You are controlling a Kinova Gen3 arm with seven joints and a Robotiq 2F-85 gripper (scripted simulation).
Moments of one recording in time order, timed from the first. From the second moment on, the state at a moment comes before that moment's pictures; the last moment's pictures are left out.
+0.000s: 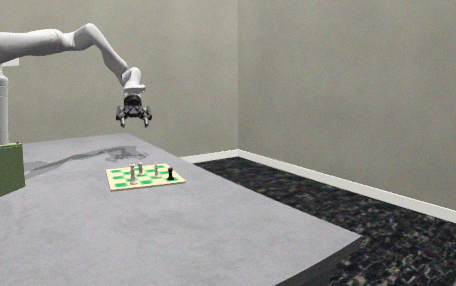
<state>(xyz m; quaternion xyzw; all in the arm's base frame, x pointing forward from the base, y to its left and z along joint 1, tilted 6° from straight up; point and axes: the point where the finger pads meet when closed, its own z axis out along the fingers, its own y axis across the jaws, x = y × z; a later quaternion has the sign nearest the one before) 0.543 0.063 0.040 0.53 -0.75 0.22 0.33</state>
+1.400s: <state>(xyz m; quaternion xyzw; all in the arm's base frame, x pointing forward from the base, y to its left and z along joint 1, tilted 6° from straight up) 0.475 -0.193 0.040 0.00 -1.00 -0.03 -0.01</state>
